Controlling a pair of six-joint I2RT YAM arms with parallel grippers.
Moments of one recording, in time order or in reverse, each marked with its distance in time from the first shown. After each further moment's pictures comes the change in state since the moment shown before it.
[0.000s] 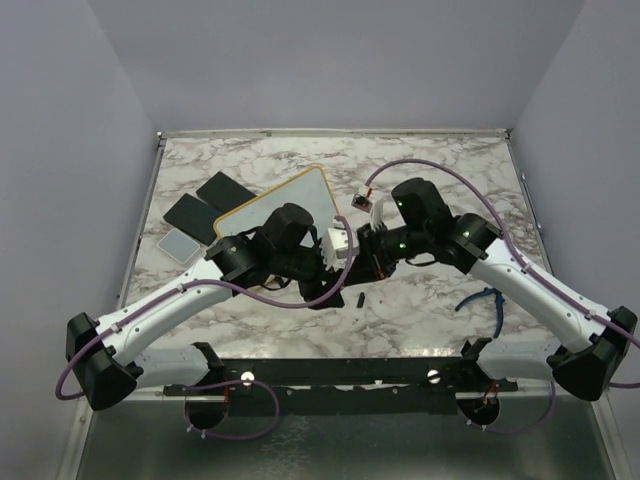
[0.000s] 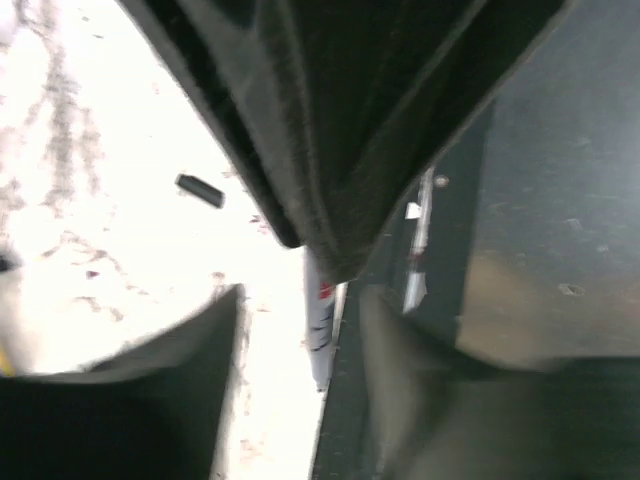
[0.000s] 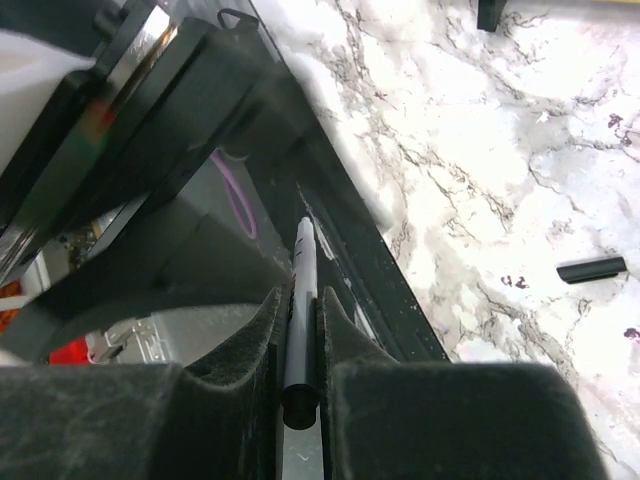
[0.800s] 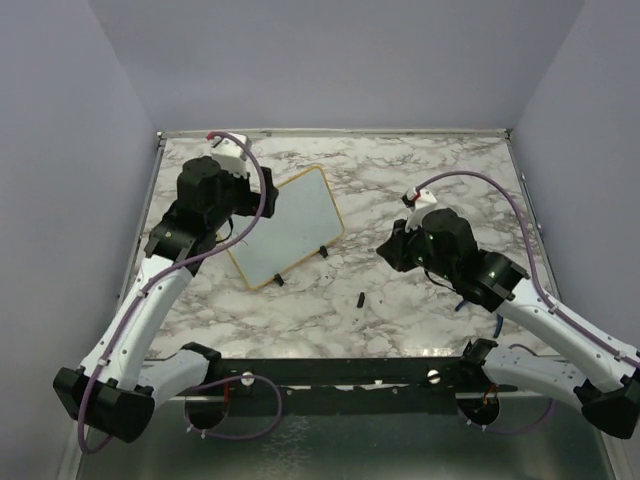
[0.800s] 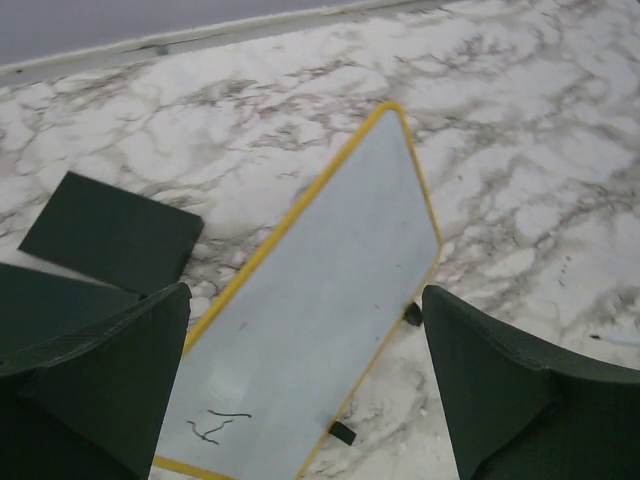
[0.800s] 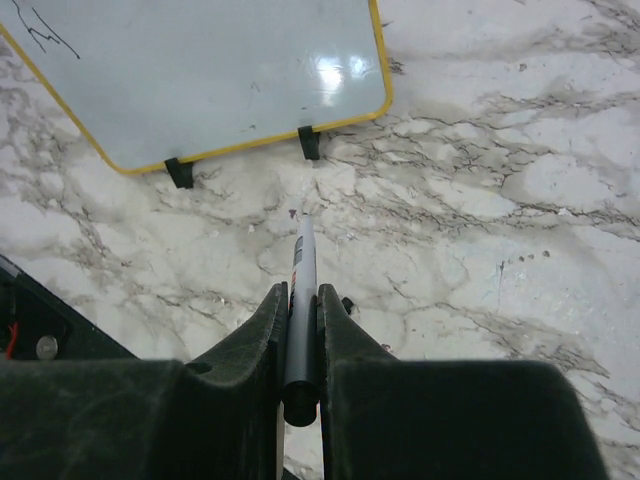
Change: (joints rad) left arm 0.444 -0.110 0.064 0.197 -0.517 -0.190; right arm 0.008 -0.283 -0.281 0.208 0.740 0.013
